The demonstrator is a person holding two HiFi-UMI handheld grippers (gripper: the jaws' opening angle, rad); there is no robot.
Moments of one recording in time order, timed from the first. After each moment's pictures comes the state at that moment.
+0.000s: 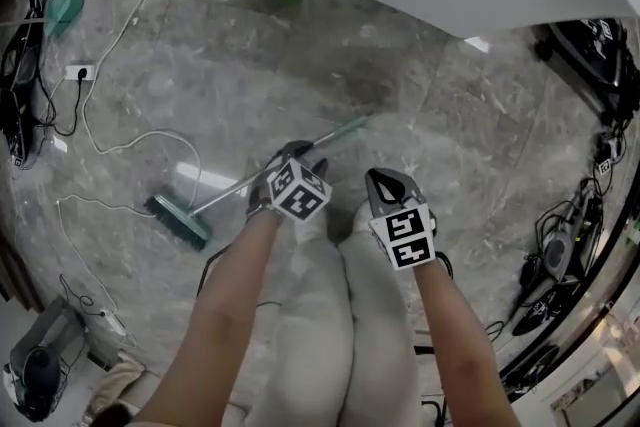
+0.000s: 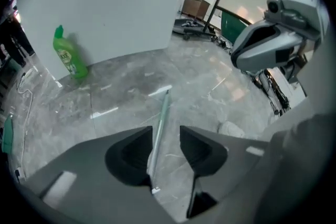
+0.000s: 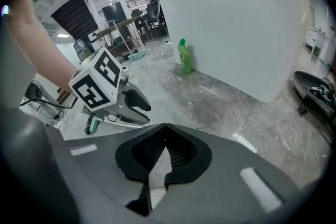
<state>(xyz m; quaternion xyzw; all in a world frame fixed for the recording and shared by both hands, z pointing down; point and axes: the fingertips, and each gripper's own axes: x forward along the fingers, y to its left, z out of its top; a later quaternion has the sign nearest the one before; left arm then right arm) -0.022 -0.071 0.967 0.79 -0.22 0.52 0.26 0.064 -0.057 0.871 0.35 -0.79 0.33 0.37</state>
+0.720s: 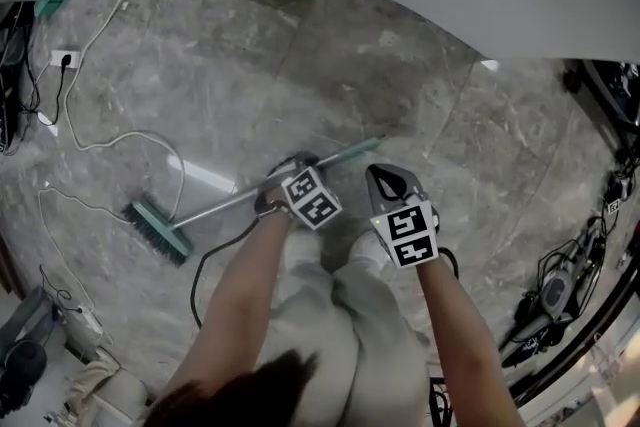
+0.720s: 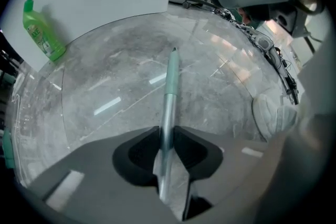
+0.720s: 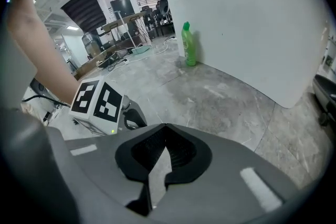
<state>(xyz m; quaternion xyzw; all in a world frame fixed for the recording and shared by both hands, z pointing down) -0.028 -0.058 1.087 0.75 -0.19 0.59 0.22 0.056 -0.099 0.950 0.32 -0.82 0.30 0.38</state>
